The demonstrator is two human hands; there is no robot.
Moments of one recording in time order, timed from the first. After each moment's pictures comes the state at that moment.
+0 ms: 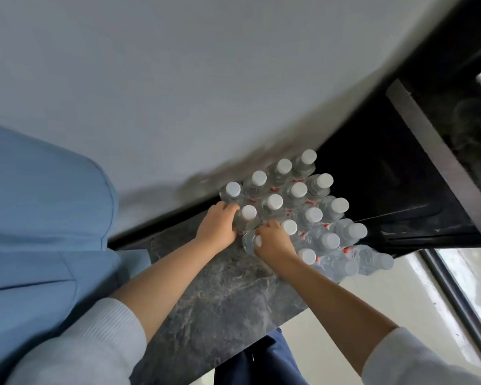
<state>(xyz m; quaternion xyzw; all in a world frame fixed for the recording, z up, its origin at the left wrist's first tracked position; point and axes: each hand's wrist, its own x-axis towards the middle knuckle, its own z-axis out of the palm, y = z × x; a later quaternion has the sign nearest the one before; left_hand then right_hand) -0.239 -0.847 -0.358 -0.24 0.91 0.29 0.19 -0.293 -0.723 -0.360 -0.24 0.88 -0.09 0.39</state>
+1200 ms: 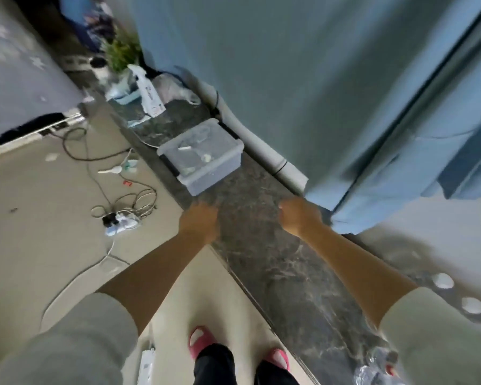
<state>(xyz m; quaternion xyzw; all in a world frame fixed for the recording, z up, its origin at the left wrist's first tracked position) 0.150 -0.702 -0.223 -0.80 0.58 0.14 0.09 -0.029 -0.791 -0.223 -0.85 0.49 0.13 0.14</state>
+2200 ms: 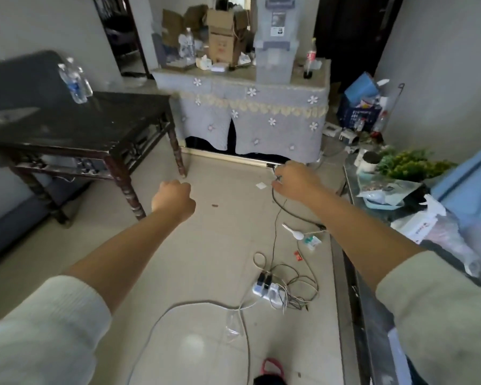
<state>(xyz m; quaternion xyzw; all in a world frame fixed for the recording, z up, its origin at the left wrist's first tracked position) 0.740 -0.464 -0.107 -1.00 0.06 0.02 -0.04 0.708 -0.704 -0.091 -1.00 0.02 -0.03 0.08</state>
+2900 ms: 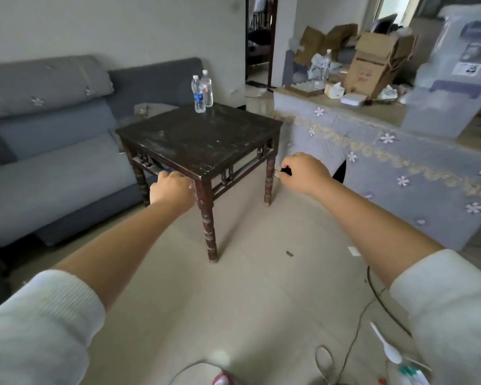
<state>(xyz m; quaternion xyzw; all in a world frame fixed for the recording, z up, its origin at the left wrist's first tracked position) 0.991 -0.320 -0.073 -0.98 -0.19 -0.03 -0.04 1.087 -0.549 -0.059 -0.97 -0.22 -0.05 0.12</state>
